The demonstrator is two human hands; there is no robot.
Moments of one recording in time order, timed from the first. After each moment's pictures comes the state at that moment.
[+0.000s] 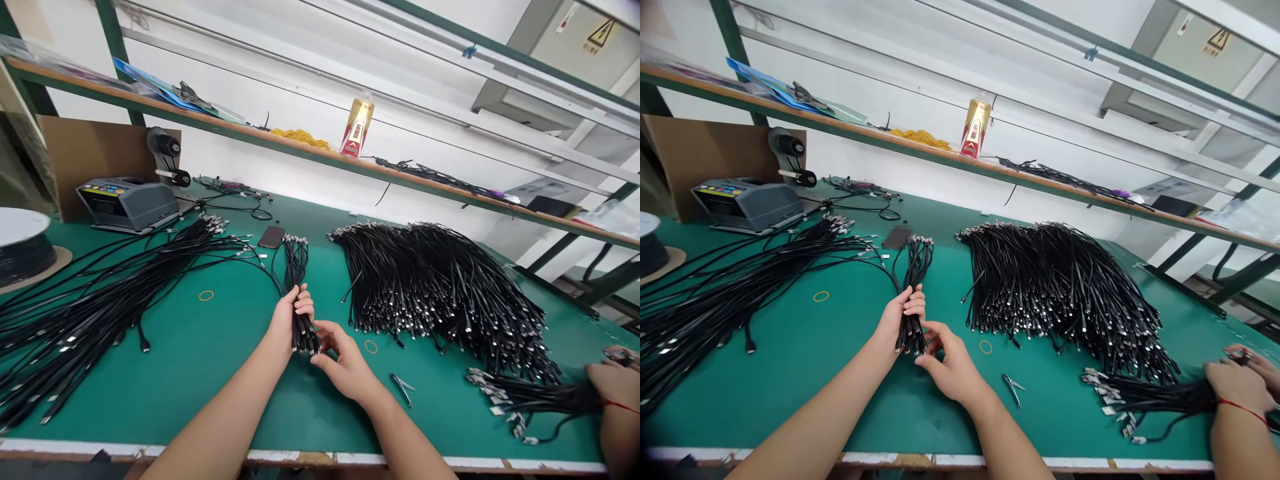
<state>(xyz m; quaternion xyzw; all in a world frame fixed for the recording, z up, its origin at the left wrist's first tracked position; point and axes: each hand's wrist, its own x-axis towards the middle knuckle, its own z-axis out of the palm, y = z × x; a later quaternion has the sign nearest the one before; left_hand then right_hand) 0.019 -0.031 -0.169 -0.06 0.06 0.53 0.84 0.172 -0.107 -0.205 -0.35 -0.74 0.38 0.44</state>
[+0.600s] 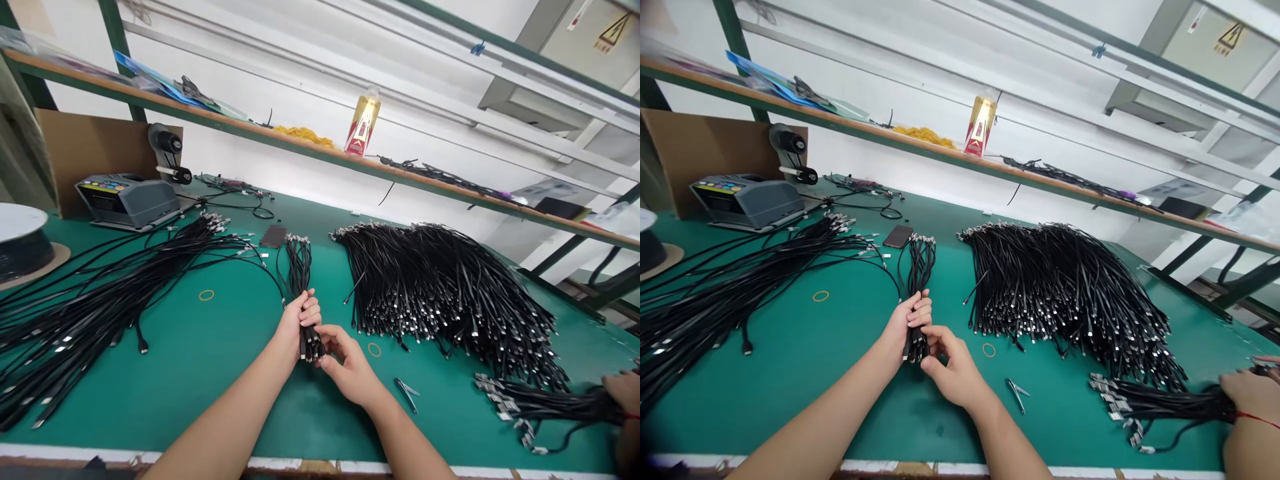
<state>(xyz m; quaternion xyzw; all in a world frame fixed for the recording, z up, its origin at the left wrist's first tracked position) 0.029 -0.029 -0.182 0.00 0.10 0.52 0.85 0.170 -0.108 -0.202 -0.34 -0.73 0.40 0.43</state>
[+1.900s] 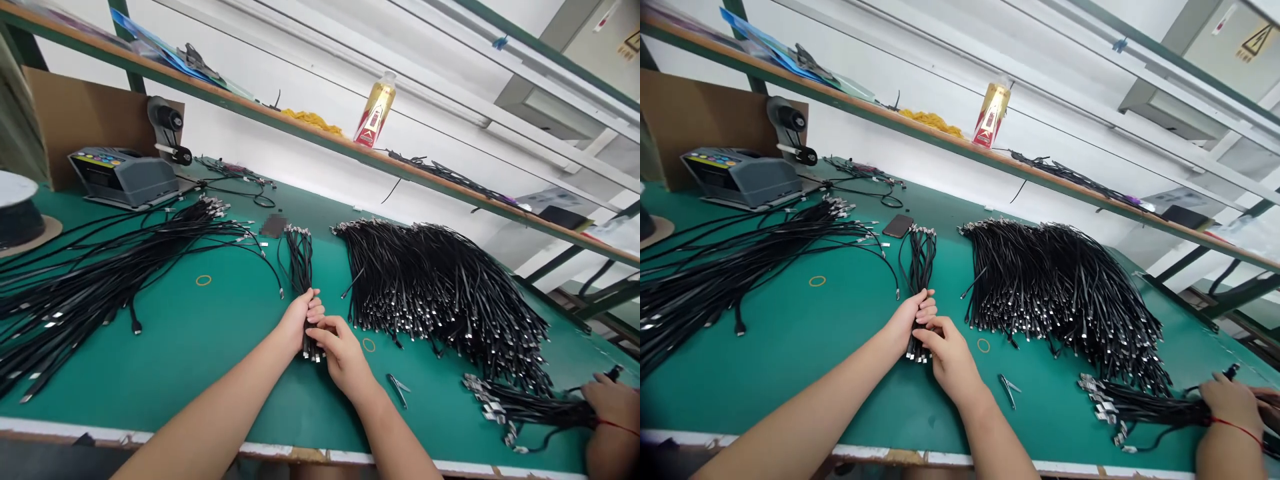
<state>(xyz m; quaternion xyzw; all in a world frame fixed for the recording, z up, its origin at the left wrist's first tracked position) 0.046 -0.024 -0.201 0.04 0.19 0.50 0.85 0.179 -0.101 -0.206 -0.34 -0.85 0.14 0.38</state>
